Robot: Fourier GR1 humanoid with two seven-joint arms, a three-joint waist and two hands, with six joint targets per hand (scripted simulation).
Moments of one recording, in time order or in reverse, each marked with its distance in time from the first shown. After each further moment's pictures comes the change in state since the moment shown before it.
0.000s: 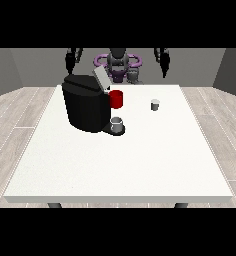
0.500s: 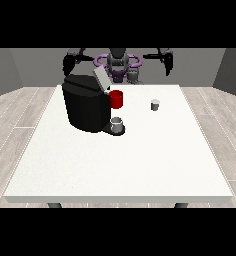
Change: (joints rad) left arm 0.011 0.090 0.018 0.015 -0.055 -0.076 -0.116; right arm 0.017 0.060 -0.047 0.042 -0.012 -0.064 -0.036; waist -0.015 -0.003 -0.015
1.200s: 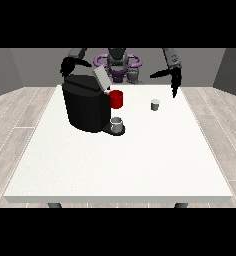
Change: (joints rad) left arm -0.240 0.151 0.134 0.346 -0.023 -0.089 0.046; right arm -0.040 0.045 0.039 -0.039 0.009 -0.032 -0.042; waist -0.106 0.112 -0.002
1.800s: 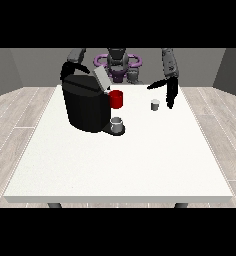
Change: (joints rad) left arm -0.151 -0.011 -0.048 0.242 -0.159 0.054 -0.015; right arm -0.075 -0.012 -0.019 0.091 -0.008 -0.014 0.004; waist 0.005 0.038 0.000
